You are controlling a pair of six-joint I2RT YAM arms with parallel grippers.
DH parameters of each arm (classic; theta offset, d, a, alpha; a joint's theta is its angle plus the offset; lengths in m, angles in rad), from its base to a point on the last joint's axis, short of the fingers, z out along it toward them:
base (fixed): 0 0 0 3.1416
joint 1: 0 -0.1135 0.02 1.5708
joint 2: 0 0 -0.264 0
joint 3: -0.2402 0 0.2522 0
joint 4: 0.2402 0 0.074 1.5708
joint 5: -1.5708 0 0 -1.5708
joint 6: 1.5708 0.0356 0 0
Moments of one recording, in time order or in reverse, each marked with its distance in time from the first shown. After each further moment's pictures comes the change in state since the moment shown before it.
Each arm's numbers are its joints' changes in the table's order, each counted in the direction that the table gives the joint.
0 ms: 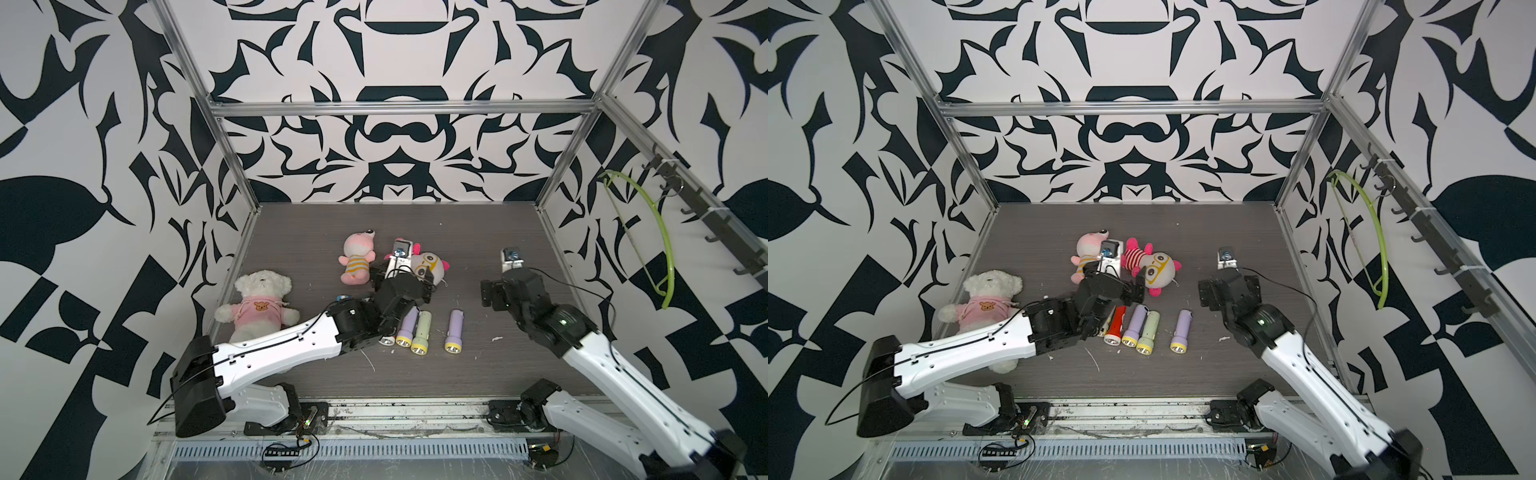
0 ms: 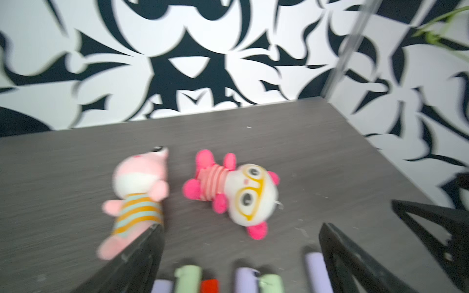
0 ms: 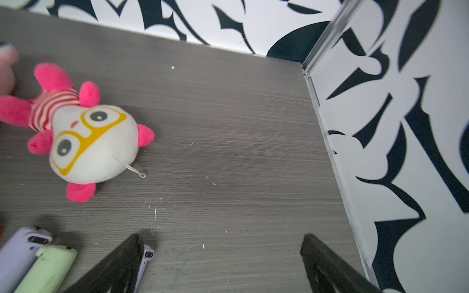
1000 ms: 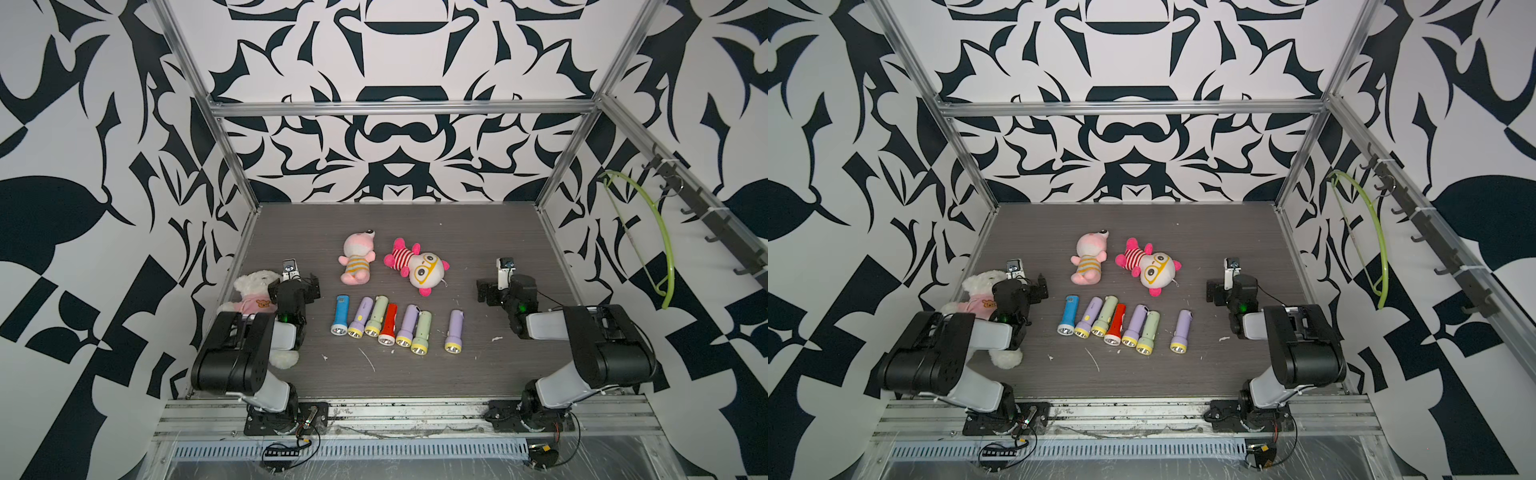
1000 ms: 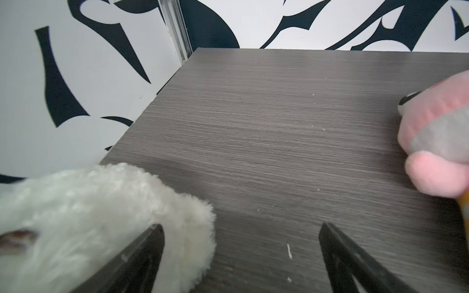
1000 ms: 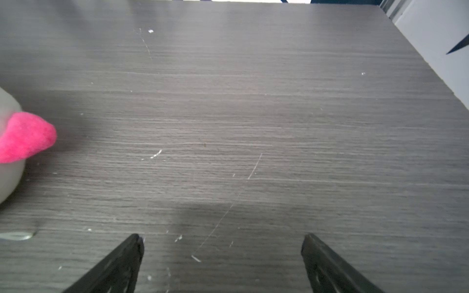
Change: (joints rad) left arm -1.028 0.306 0.710 -1.043 -0.533 0.280; right arm 0.476 0.588 0.422 -1.230 0.537 -0.182
